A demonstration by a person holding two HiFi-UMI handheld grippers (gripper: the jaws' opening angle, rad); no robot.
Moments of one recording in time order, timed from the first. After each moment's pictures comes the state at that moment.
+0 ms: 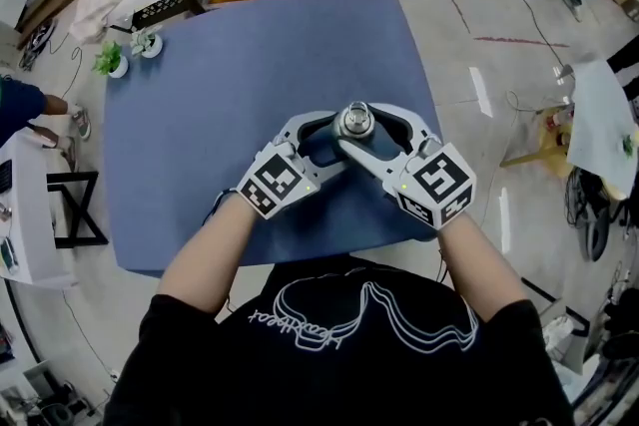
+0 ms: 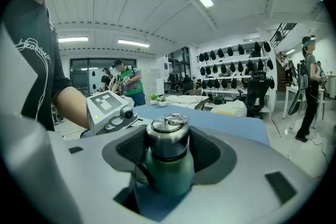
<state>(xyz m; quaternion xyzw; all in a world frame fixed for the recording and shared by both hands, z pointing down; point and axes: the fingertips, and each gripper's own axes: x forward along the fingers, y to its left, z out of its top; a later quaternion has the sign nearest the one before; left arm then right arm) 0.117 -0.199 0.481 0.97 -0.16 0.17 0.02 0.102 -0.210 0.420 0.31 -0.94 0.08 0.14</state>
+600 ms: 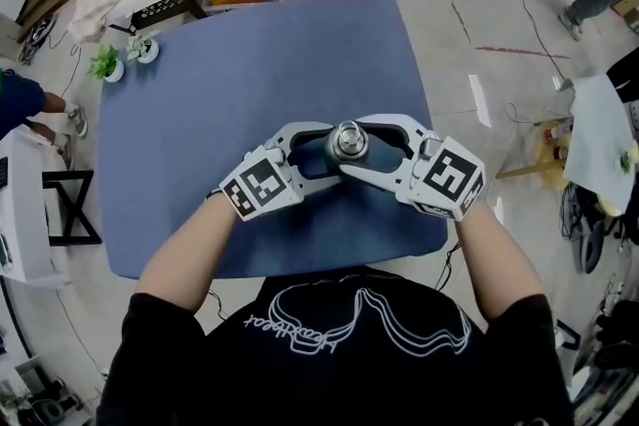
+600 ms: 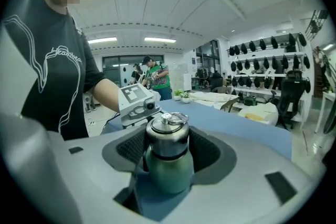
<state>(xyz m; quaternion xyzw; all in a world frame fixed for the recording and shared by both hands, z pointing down) 0.114 -0.199 0.480 0.98 -0.08 0.18 0.01 0.097 -0.206 0.419 0.14 -0.97 0.05 0.17</state>
